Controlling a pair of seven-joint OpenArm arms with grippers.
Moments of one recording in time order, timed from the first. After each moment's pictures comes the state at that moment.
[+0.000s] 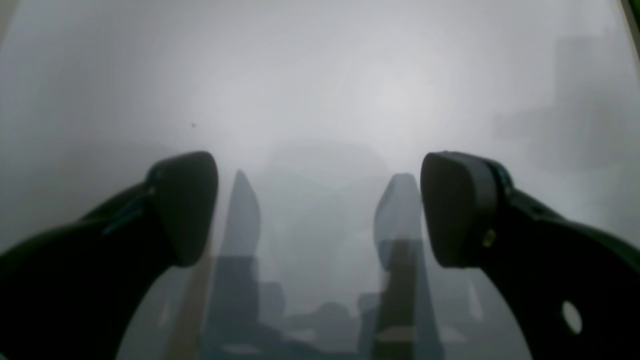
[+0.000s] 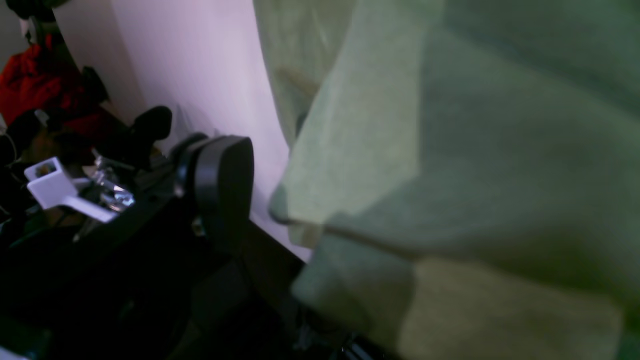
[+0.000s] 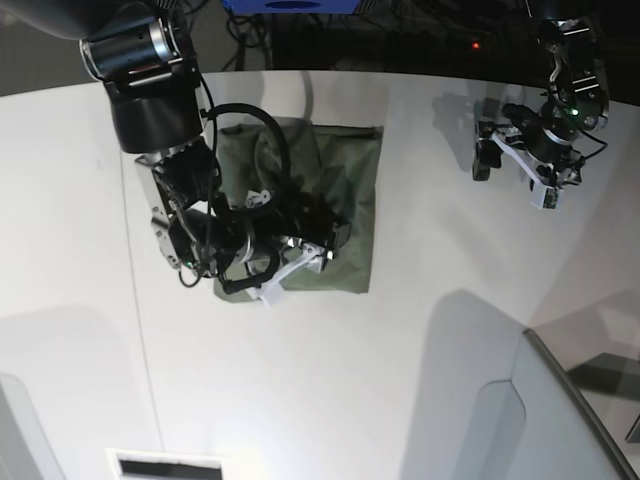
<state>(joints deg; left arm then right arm) 13.7 -16.3 -23.2 73.2 -6.2 -31.7 21.2 15.6 -5.7 -8.3 56.5 43.6 0.0 -61.6</state>
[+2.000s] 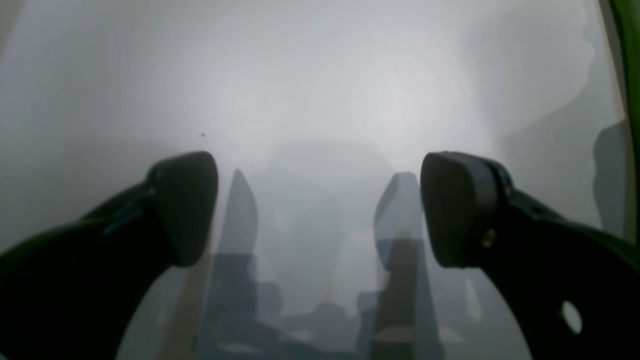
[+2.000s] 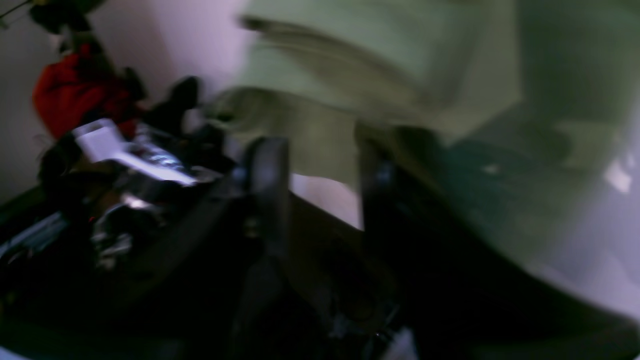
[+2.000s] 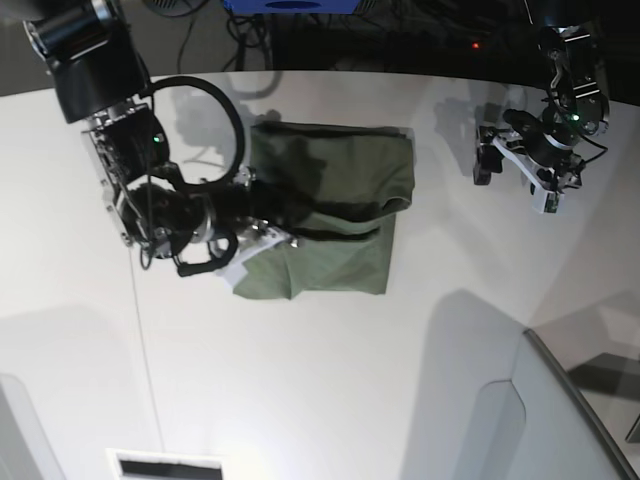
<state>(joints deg) 12.1 -16.4 -23.5 71.5 -6.0 -31.7 21.3 8.1 8.0 -20.2 76.7 61.6 -17.4 -62.5</state>
